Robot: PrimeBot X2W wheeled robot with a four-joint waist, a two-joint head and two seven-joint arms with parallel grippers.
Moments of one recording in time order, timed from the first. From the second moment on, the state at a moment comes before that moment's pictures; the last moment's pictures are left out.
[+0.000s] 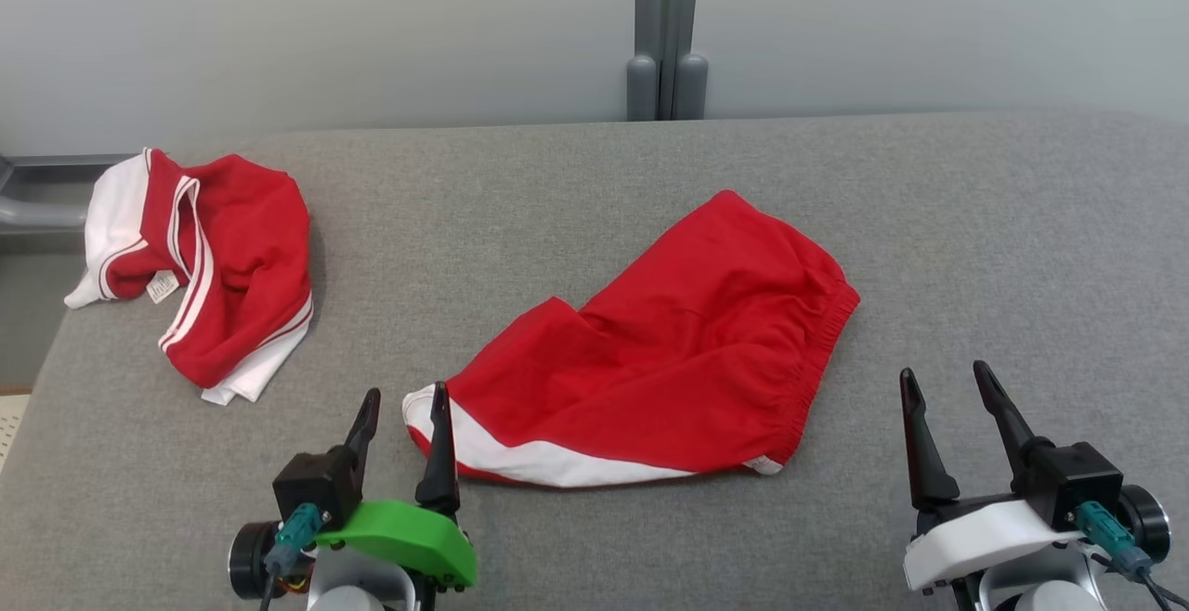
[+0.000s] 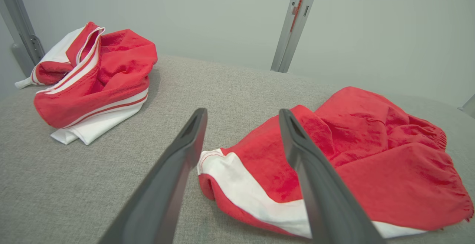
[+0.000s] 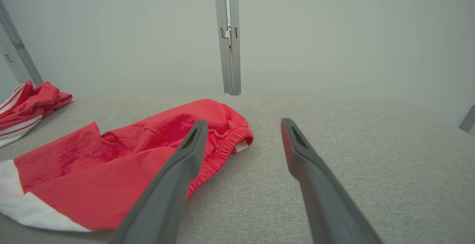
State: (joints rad) left arm -0.14 0.05 -0.28 0.41 -0.38 0.05 -0.26; right arm 0.02 -0.05 -0.02 0.16 0.07 0.13 -0.26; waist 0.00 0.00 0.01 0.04
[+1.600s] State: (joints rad) left arm -0.06 0.05 -0.27 0.37 -0.37 0.08 -0.26; right arm -0.05 -0.05 0.17 0.58 0.12 0.13 -0.26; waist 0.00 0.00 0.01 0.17
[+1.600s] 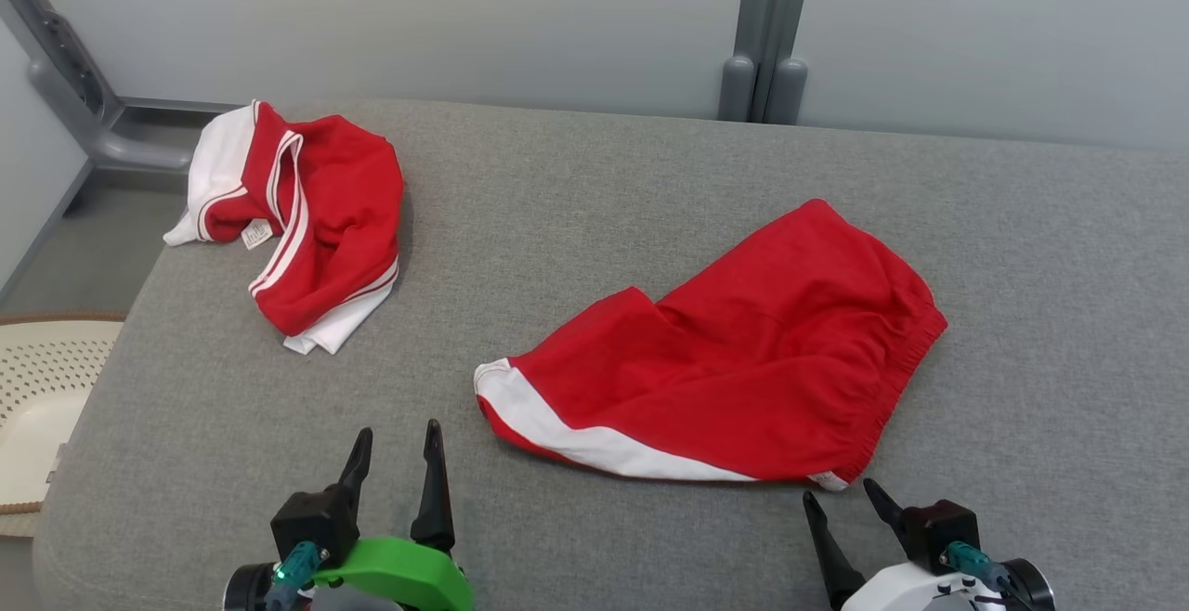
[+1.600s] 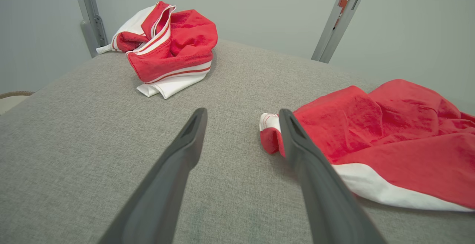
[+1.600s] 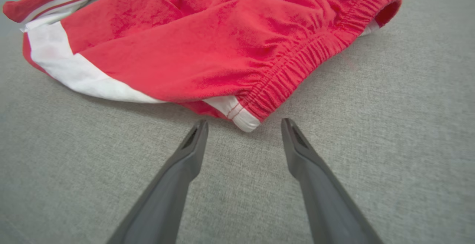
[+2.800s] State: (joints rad) left arm -0.31 0.09 -0.35 0.73 -0.38 -0.10 -0.09; right arm -0.11 -0.05 0.11 0.55 0.03 0.13 -0.26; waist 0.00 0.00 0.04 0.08
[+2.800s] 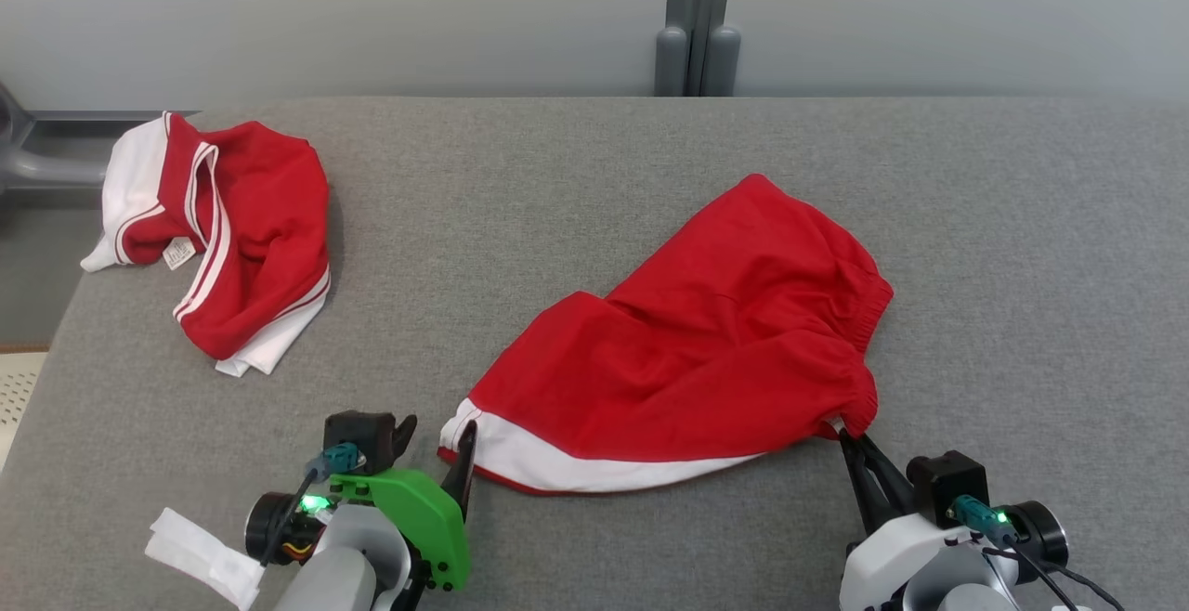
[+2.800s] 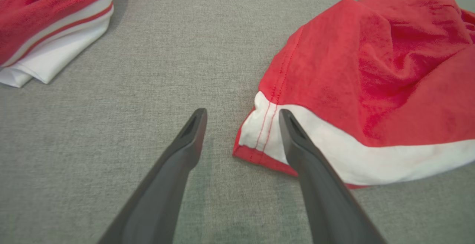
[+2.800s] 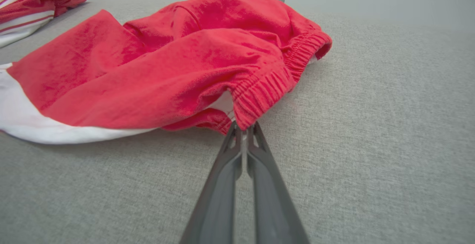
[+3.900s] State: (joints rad) left arm -0.38 0.19 -0.62 0.74 -0.59 -0.13 -0.03; right arm -0.12 -0.05 0.12 0.53 0.04 0.13 -0.26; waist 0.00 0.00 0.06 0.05
